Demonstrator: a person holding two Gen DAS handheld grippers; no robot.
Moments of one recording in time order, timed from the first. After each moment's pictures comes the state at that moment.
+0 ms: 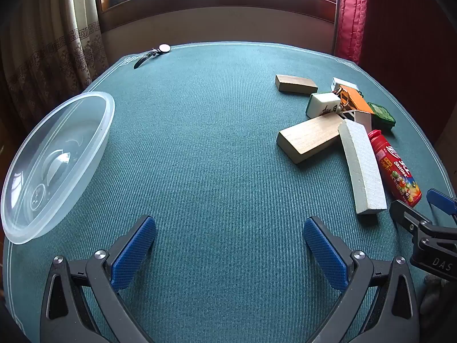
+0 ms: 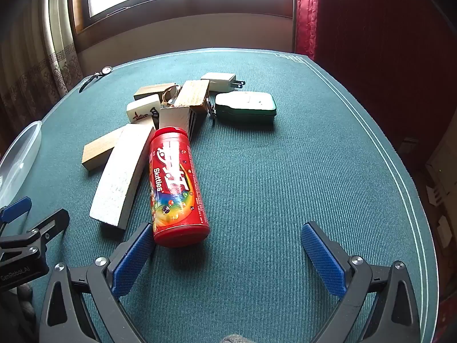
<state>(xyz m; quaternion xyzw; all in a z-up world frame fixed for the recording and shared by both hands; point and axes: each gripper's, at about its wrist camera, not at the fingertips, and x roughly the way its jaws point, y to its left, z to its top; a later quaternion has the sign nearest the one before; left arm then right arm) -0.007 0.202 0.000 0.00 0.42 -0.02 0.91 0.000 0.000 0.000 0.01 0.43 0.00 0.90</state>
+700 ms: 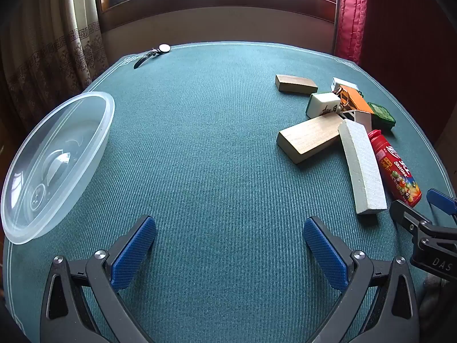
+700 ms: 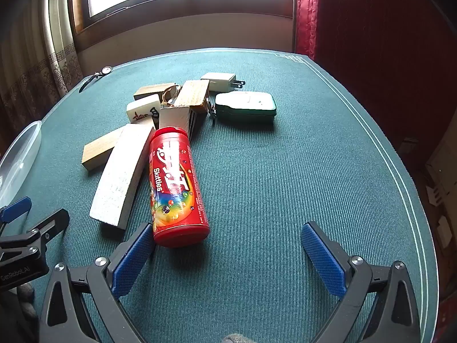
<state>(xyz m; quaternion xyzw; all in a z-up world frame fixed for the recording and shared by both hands) -0.007 0.201 0.000 0.00 0.42 -0.02 0.91 0.000 0.000 0.000 0.01 0.43 0.00 0.90</state>
